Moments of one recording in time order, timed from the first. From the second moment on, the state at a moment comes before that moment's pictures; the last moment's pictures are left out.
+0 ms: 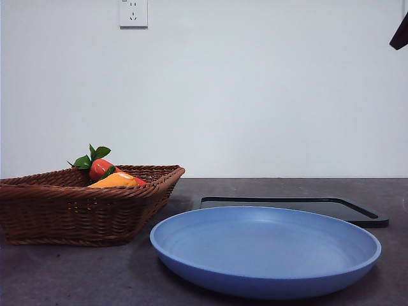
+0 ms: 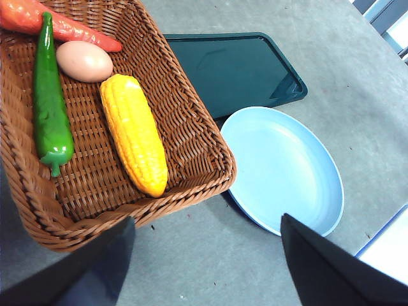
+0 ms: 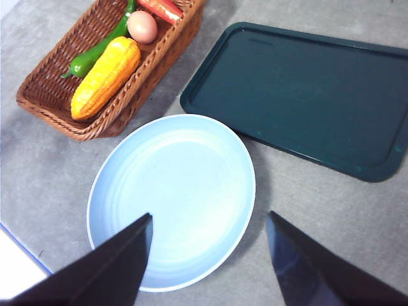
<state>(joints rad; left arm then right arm) -0.02 0.60 0.69 -0.77 0.66 0.04 0.12 0.73 0.75 -0.76 -0.55 -0.01</state>
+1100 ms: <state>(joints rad) -0.02 0.60 0.69 -0.76 0.66 0.03 0.25 1.46 0.76 -0.54 -0.55 0.07</state>
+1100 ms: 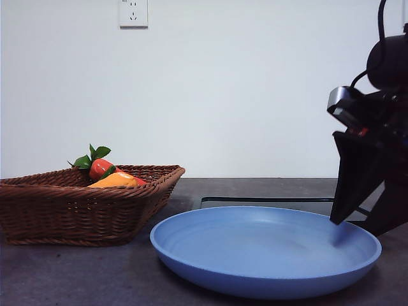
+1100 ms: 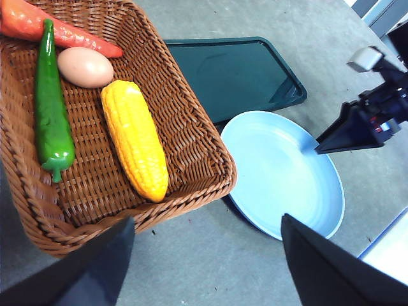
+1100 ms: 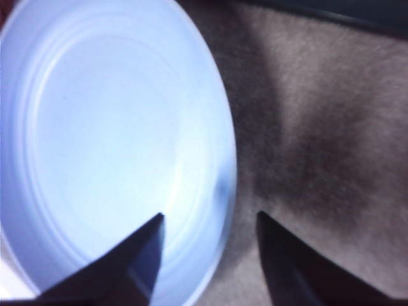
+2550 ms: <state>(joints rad) -0.33 1.12 0.85 -0.50 0.23 -0.10 0.15 1.01 0.80 -0.79 -0.40 0.08</state>
